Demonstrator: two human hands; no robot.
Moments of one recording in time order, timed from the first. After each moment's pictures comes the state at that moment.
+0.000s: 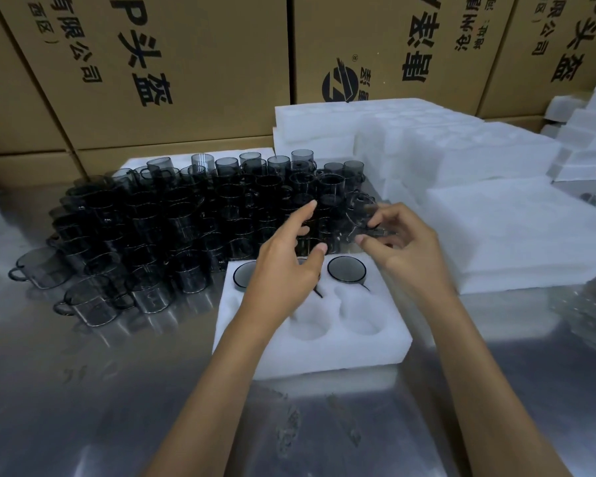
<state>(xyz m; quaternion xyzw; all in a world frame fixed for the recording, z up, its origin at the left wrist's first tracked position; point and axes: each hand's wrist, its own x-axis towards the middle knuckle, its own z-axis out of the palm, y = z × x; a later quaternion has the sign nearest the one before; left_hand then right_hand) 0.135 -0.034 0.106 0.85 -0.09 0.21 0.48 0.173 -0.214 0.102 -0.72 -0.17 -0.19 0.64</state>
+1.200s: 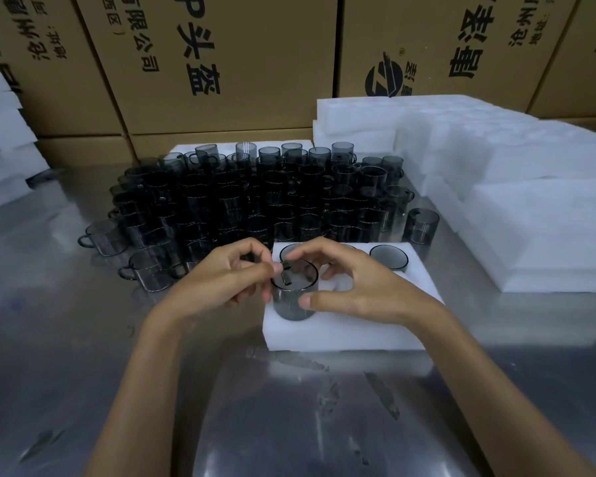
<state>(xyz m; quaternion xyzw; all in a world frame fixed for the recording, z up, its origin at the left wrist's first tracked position) 0.063 0.088 0.120 0.82 -0.03 -0.03 0.57 0.113 -0.139 0.119 -0.78 -0.40 0.11 0.46</state>
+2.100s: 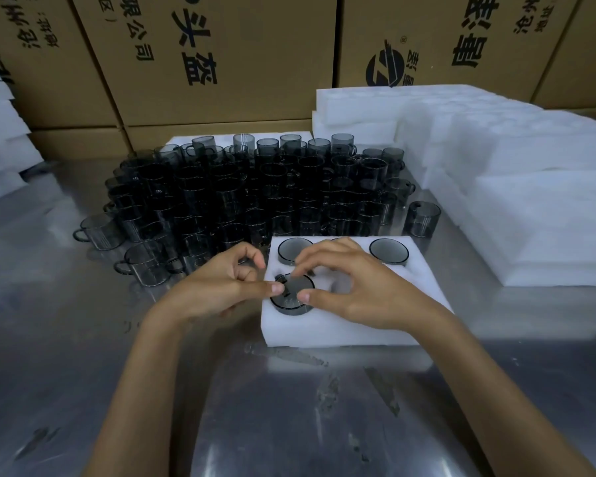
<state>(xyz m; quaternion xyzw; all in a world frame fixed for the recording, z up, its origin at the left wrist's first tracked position) 0.069 0.088 0.106 0.80 0.00 -0.09 0.59 0.117 -0.140 0.103 -0.83 -0.41 0.02 0.37</state>
